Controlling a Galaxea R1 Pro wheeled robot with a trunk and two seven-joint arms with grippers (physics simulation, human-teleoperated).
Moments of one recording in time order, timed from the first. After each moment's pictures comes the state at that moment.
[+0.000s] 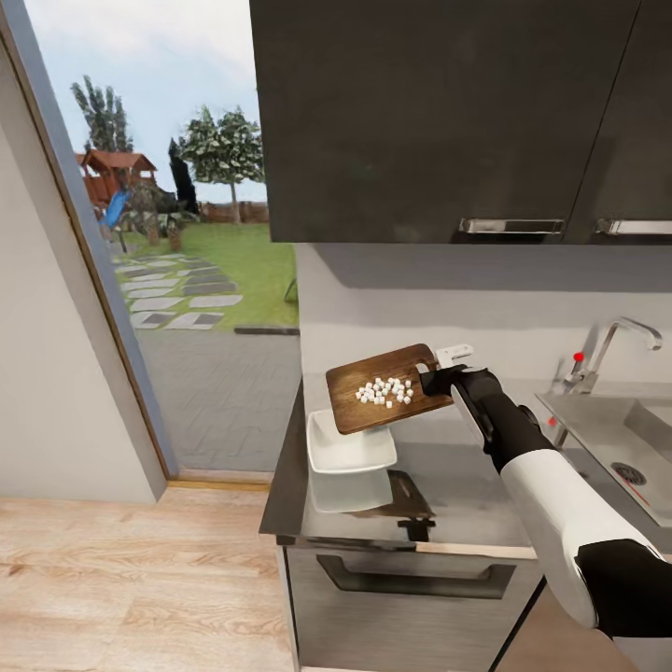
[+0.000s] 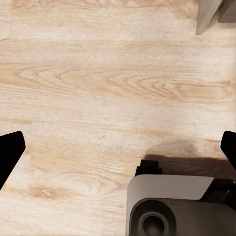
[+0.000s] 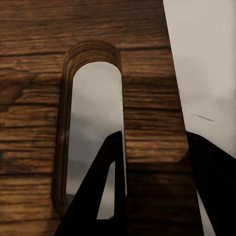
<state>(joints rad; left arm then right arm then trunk) -0.36 -0.03 -0.17 0.08 0.12 -0.20 0.22 -1.04 -0.06 0.17 -0.79 0.05 0.61 0.07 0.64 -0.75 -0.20</state>
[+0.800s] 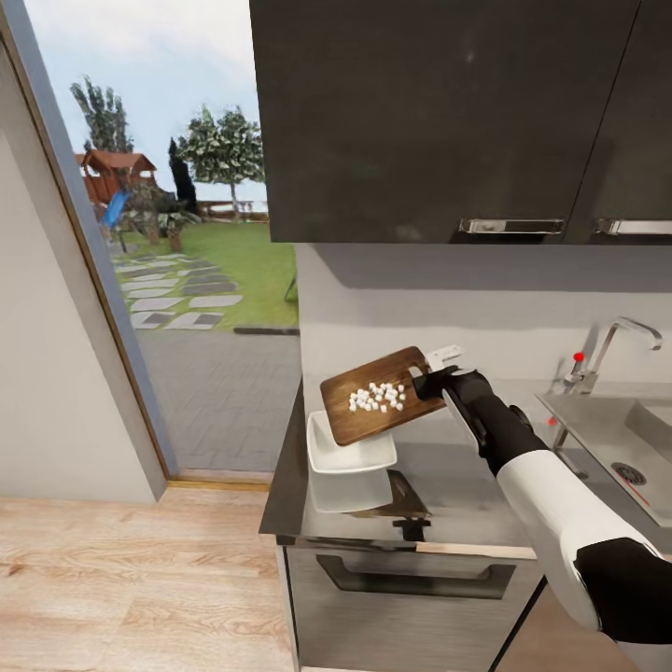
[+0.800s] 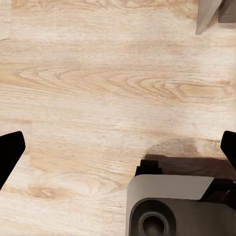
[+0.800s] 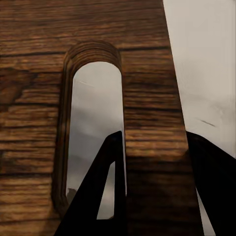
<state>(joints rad) -0.36 -0.03 -0.17 0.08 0.12 -0.20 0.22 -1.04 -0.06 0.26 -0.79 0.05 0.62 0.06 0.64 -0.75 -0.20</state>
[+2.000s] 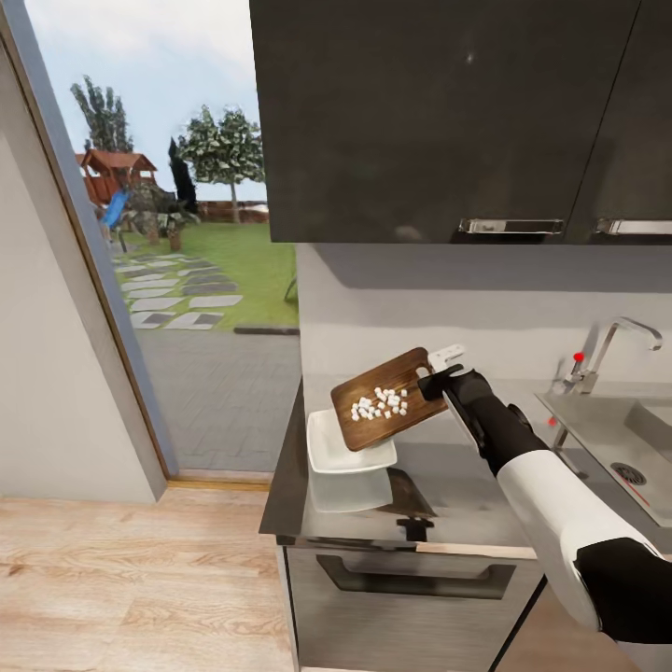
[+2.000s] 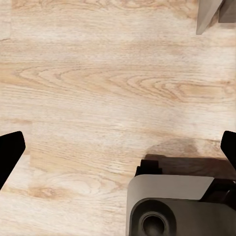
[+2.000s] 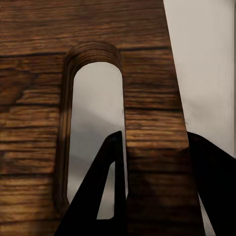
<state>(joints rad) -0.36 -0.03 -0.17 0.08 0.12 -0.20 0.22 -1.04 -0.07 0.26 -0.79 0.16 0.64 0.06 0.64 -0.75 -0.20</state>
